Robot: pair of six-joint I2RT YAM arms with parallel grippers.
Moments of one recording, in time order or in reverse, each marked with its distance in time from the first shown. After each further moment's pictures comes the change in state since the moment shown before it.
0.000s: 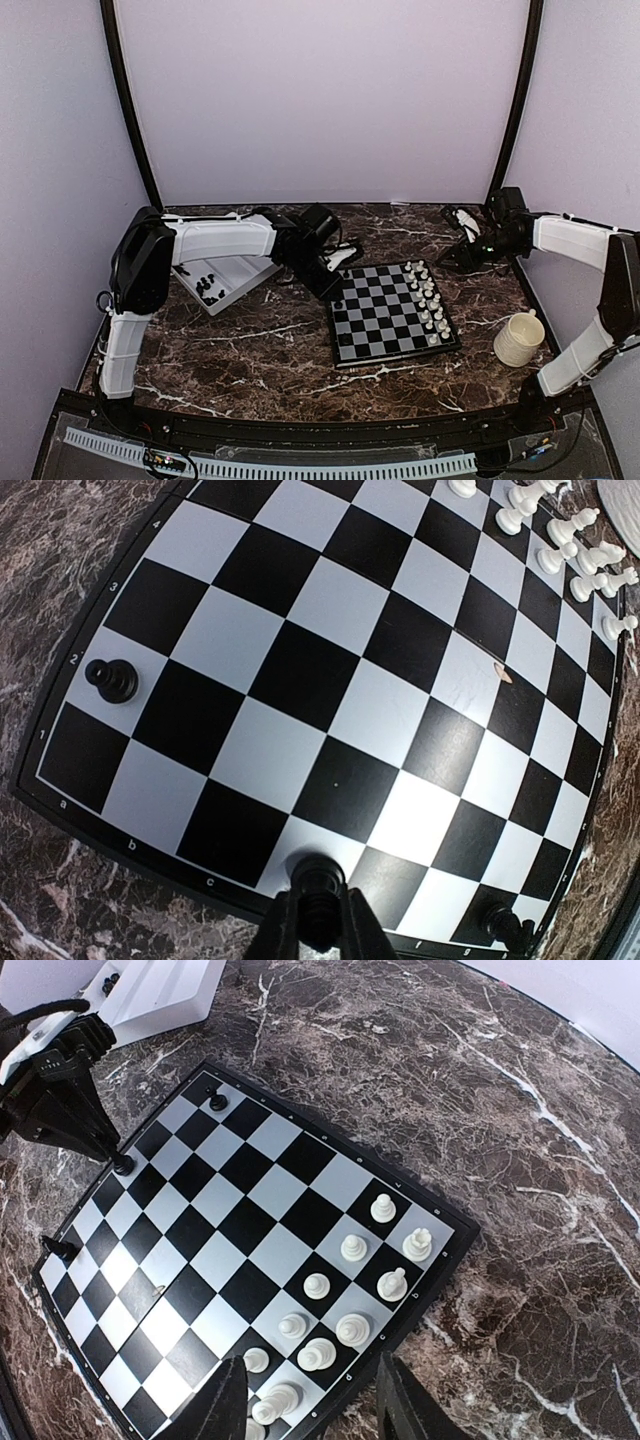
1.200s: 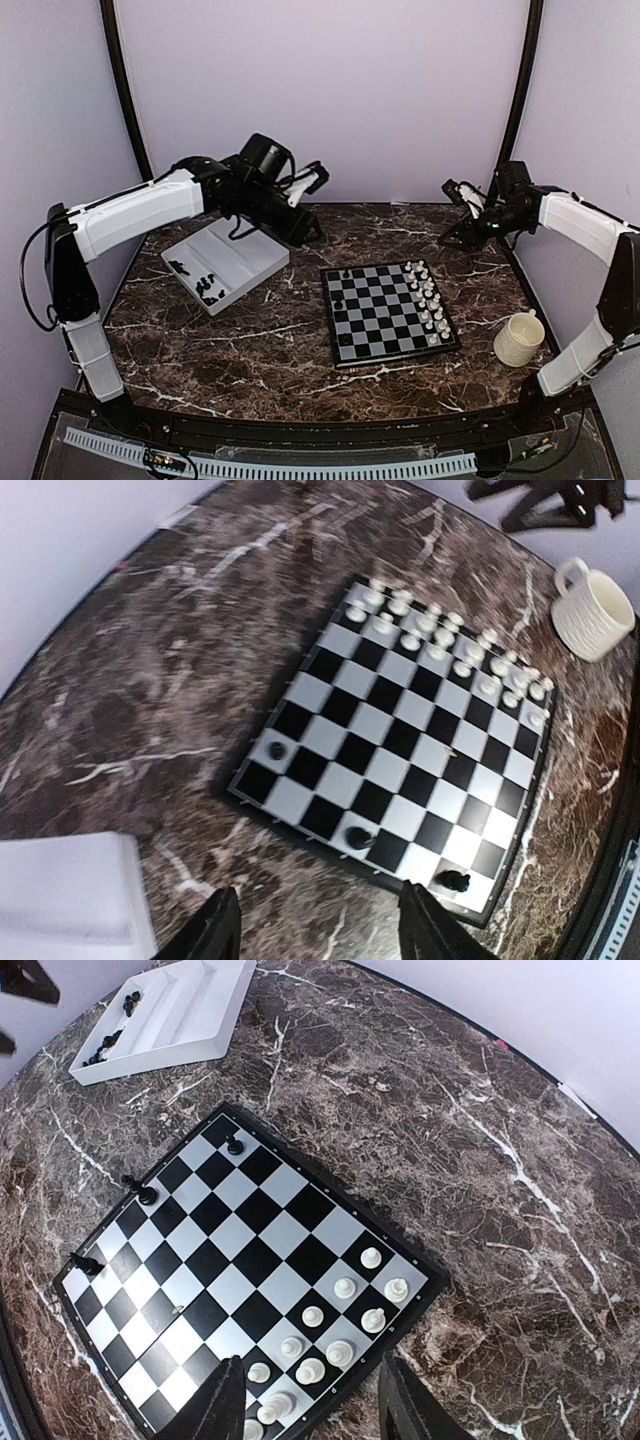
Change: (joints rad) left arm 0.043 -0.330 -0.030 -0.023 -0.109 0.007; right arm 0.000 0.008 0.190 -0.161 -0.022 -0.053
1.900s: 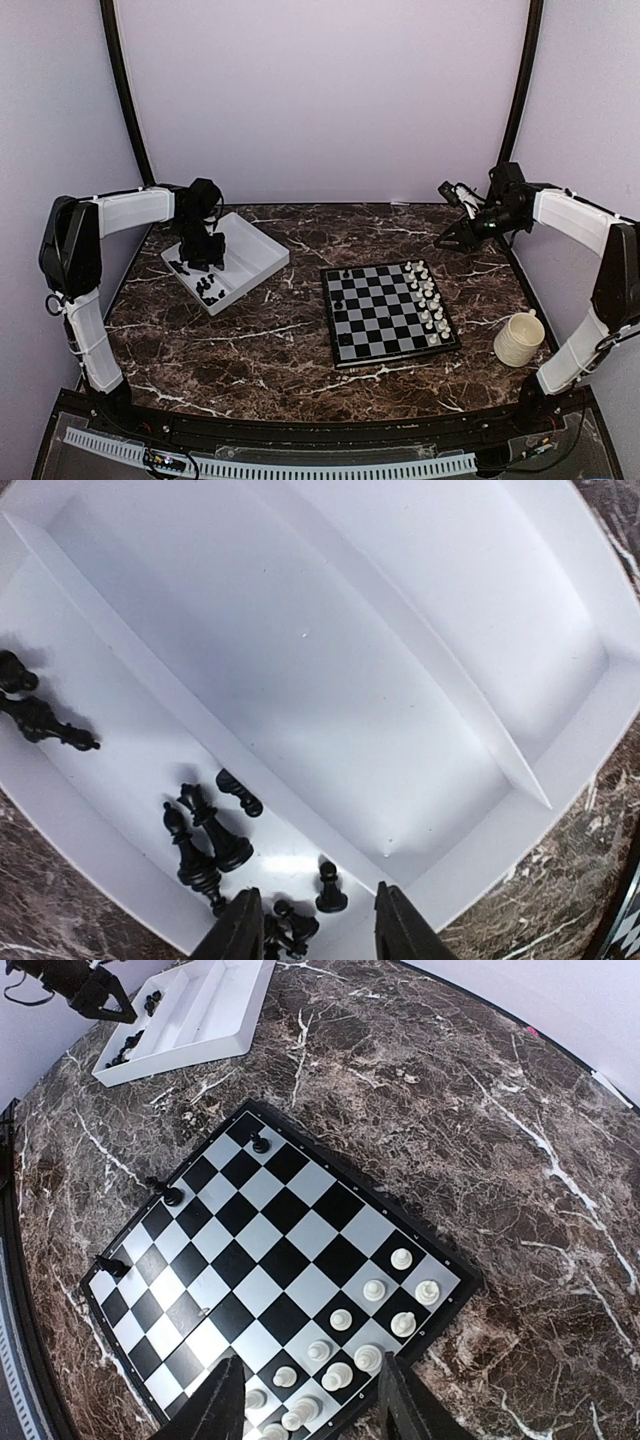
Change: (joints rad) left arm 0.483 -0.018 -0.294 -0.172 -0.153 -0.455; right arm 0.000 0.062 0.061 -0.068 -0.061 0.007
